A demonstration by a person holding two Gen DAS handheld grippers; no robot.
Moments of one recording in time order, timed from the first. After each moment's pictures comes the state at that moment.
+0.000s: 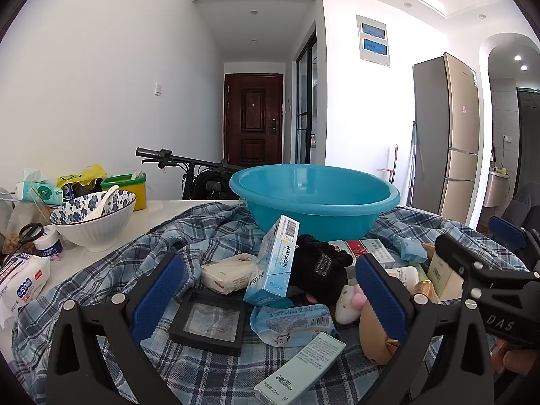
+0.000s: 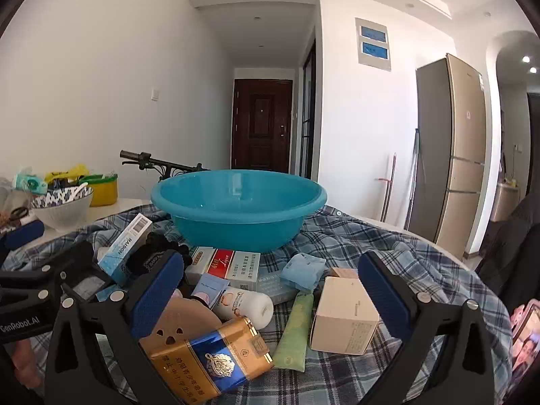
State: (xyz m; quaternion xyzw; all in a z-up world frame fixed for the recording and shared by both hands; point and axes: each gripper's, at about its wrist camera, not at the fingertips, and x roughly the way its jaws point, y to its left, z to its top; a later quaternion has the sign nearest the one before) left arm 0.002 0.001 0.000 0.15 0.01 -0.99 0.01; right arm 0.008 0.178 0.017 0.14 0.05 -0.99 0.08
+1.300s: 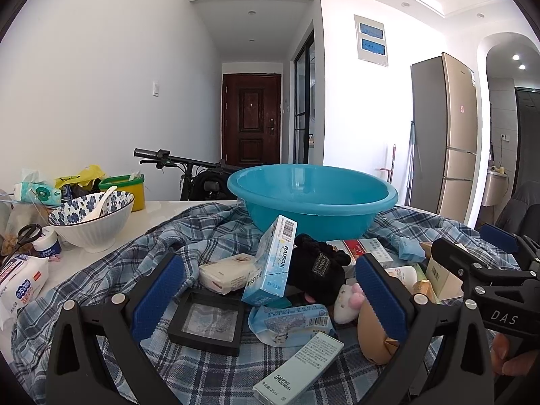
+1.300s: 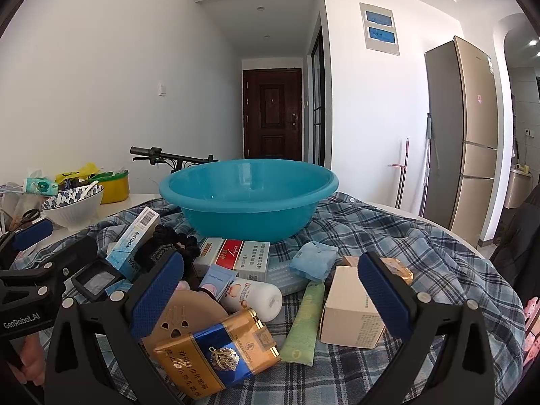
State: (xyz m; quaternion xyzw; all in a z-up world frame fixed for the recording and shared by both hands) left arm 0.002 0.003 -0.001 0.15 0.01 -0.99 0.01; right arm 0.002 0.187 0.016 0.16 0.02 -0.98 0.10
